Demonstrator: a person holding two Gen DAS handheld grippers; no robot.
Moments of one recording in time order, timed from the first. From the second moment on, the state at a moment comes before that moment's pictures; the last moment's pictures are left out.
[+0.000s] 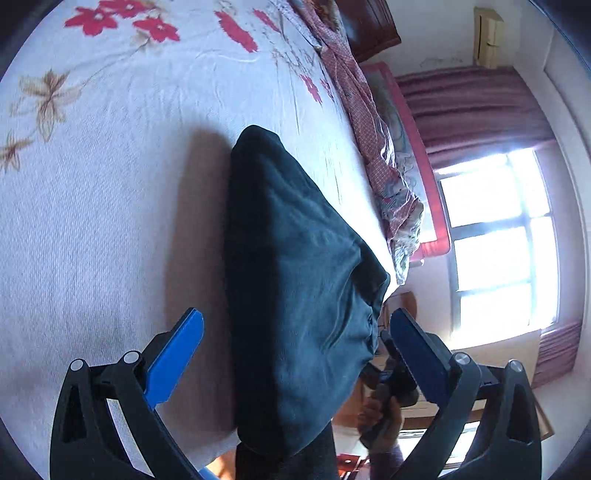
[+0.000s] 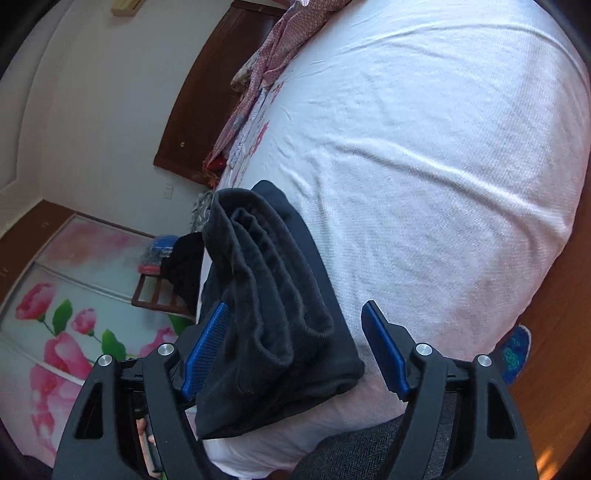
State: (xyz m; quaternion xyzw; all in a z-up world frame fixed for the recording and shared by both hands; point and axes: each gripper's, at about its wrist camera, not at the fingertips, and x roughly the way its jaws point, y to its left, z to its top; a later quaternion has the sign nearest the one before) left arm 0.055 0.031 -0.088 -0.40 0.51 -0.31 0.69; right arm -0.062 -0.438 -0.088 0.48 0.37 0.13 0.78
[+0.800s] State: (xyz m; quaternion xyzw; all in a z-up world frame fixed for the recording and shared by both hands) left arm 0.058 -0.041 -0.123 -0.43 0.58 -0.33 0.61; right arm -0.072 -0.430 -0.101 0.52 0.35 0.19 0.75
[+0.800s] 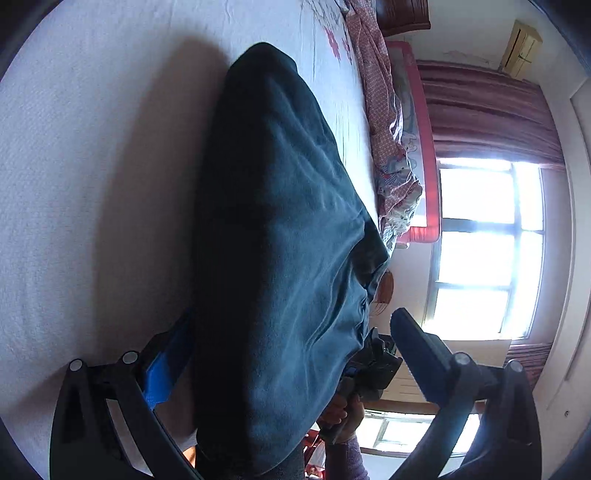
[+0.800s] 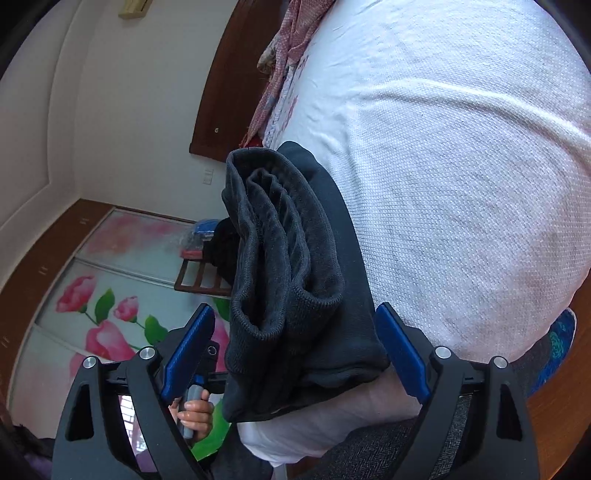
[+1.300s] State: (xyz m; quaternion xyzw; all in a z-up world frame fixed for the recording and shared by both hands) left arm 0.062 -0.029 -0.111 -0.44 0.59 -0.34 0.59; right arm -0.073 -0.412 -0.053 0.50 0.37 0.17 0.76
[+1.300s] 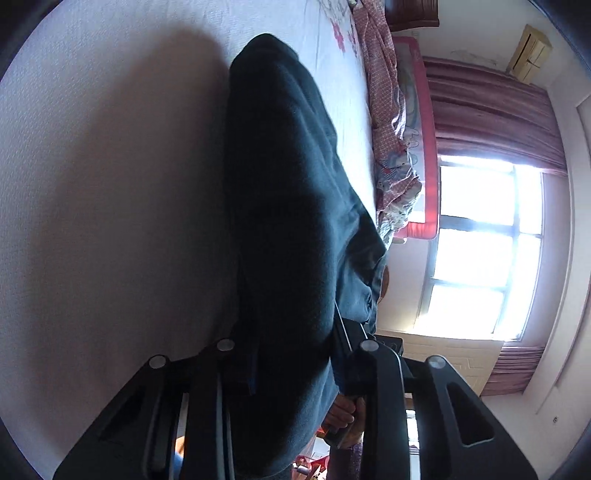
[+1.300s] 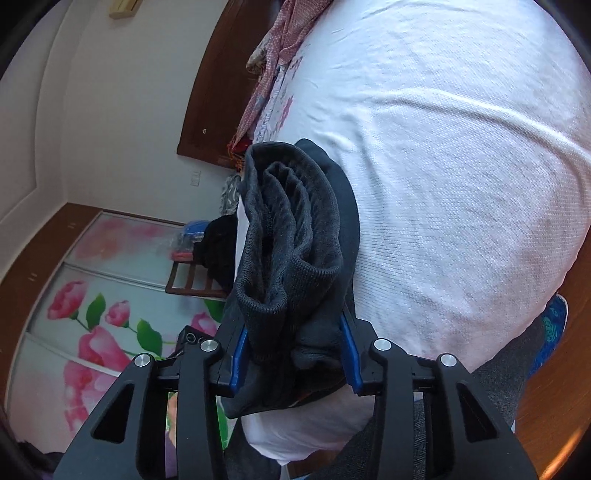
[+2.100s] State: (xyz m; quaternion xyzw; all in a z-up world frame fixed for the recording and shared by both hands) left arm 0.205 0.132 0.025 -0.43 0.45 -0.33 0.71; right arm 0.176 -0.247 -0.002 0.45 0.35 0.29 0.77
